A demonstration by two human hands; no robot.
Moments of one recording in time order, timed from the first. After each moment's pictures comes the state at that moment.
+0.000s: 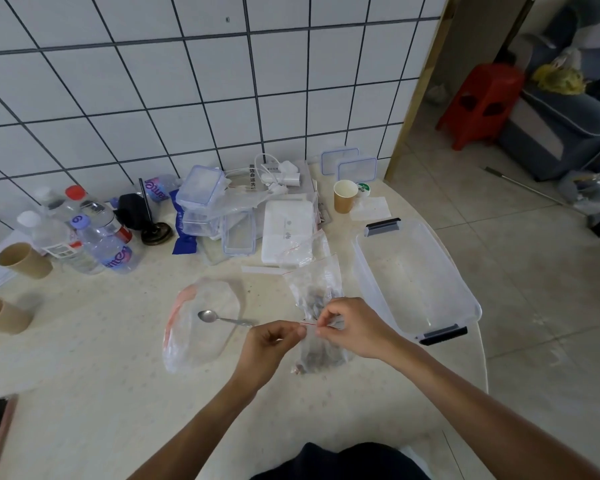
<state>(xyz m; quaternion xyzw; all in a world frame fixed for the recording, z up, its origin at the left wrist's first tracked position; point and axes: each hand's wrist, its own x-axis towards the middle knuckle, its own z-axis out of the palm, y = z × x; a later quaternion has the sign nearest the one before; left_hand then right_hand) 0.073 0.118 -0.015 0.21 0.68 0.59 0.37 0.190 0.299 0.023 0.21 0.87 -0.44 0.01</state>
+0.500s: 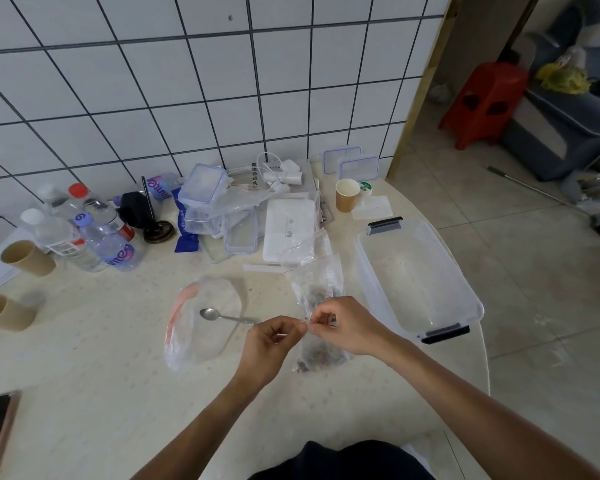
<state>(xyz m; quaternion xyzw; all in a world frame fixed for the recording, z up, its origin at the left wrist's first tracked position) 0.074 0.118 -0.022 0.24 0.70 0.59 0.31 0.177 0.289 0.021 0.20 0.88 -0.44 0.03</state>
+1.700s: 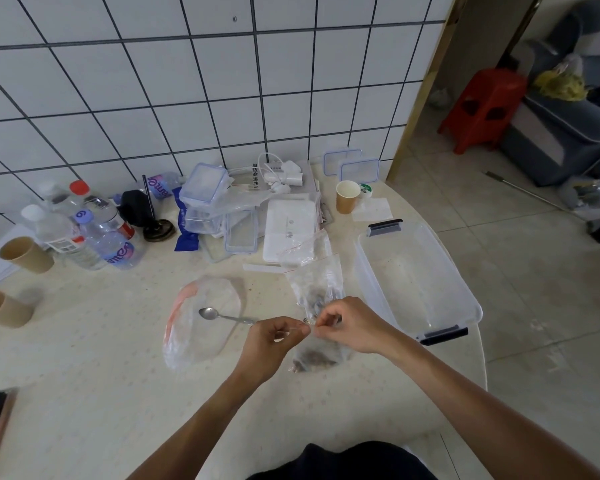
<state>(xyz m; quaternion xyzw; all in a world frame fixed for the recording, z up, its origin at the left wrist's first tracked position) 0.069 0.119 -0.016 0.27 0.73 0.54 0.33 0.182 0.297 0.025 0.22 0.86 -0.45 0.08</state>
